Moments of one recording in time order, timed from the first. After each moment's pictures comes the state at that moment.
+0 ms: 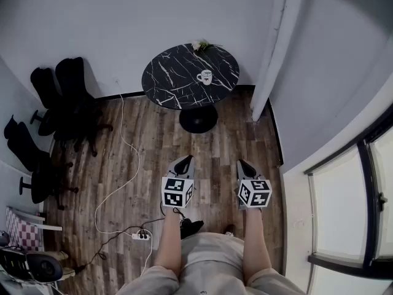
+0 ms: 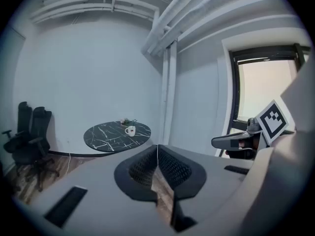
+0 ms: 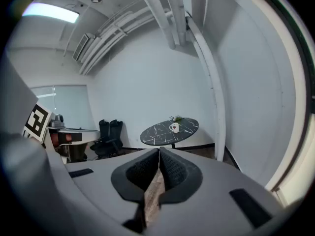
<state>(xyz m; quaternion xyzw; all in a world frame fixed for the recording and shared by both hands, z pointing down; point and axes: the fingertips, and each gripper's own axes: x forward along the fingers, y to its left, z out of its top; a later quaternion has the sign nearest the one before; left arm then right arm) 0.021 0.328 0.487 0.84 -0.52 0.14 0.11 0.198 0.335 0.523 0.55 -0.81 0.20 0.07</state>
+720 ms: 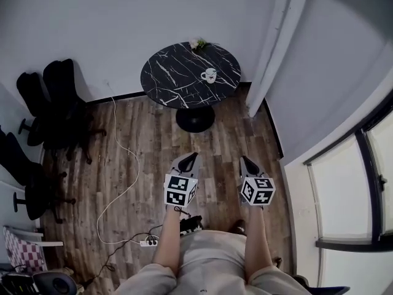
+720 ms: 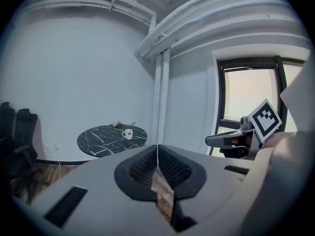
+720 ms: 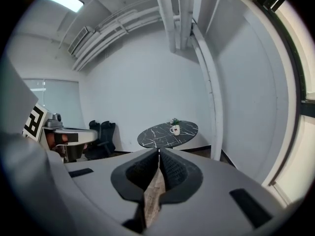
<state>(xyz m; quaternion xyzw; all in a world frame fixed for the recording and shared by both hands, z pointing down) -0.090 0.317 0.484 0.88 -0.44 0.14 0.09 0.079 0.336 0.518 0.60 -0.77 0.19 0.07</state>
